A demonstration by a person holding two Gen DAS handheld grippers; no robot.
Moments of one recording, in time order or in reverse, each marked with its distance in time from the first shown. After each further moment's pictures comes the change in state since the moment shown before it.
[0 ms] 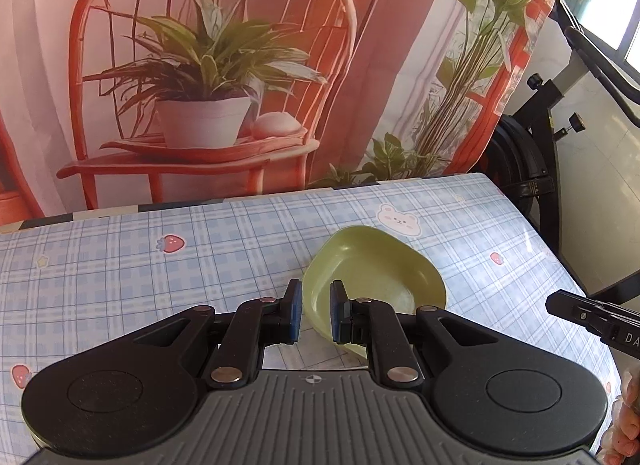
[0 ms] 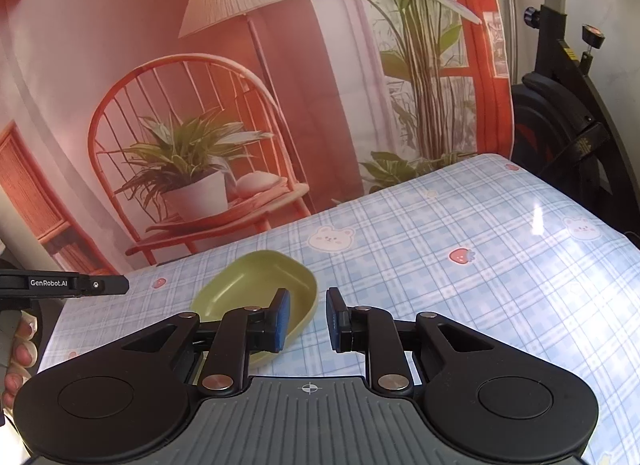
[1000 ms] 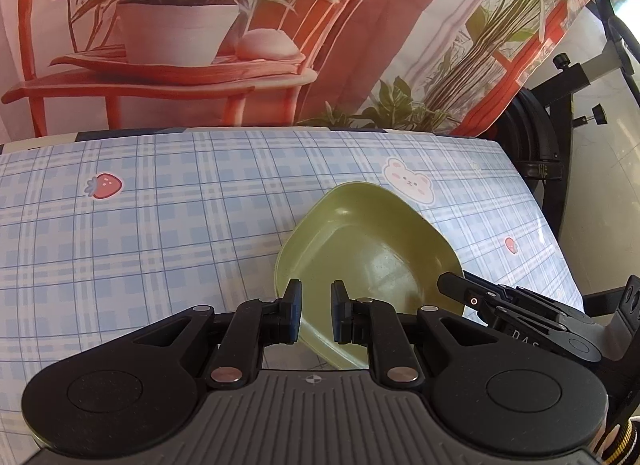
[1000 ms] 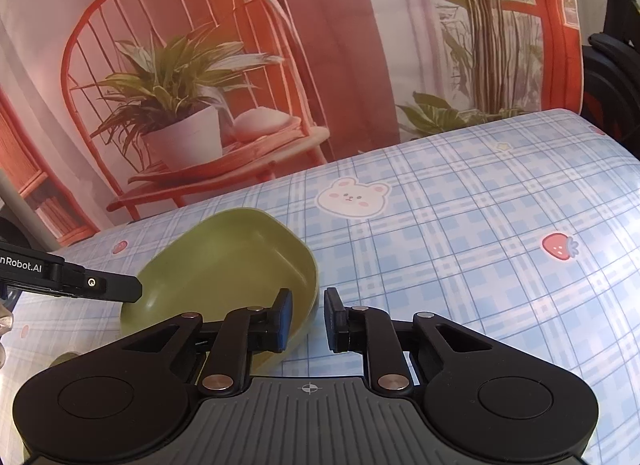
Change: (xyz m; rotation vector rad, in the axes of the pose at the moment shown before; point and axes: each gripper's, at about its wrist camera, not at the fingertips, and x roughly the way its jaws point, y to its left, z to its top) left arm 0.085 0.009 0.001 -0.099 0.174 -0.063; right arm 0.144 -0.015 -0.015 -0.060 0.113 0.069
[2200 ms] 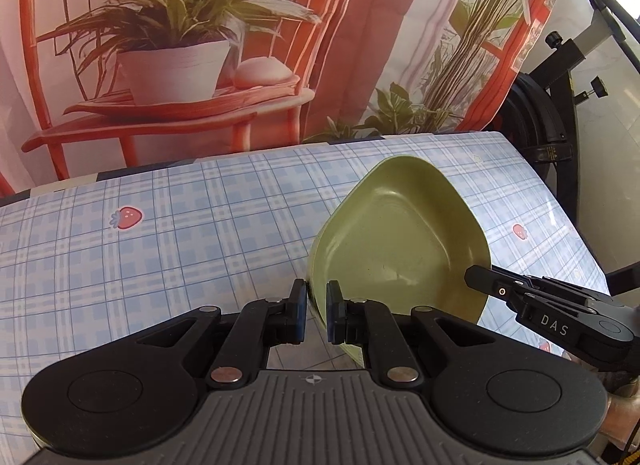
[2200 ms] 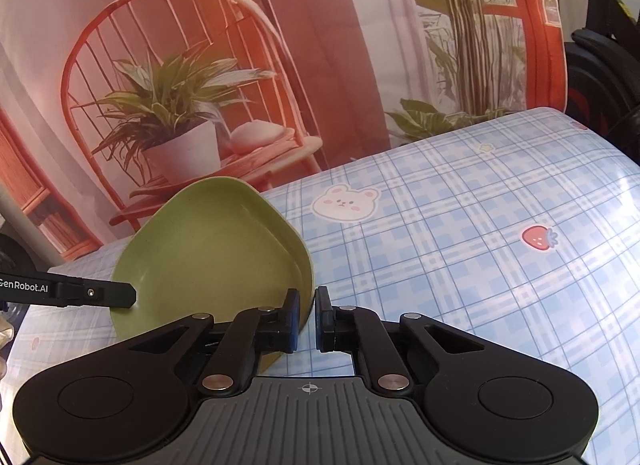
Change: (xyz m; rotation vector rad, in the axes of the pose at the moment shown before) left arm -0.028 -0.024 0.001 0.102 -0.049 0.083; right arm -0.025 0.001 -0.001 0.040 -0.034 0.003
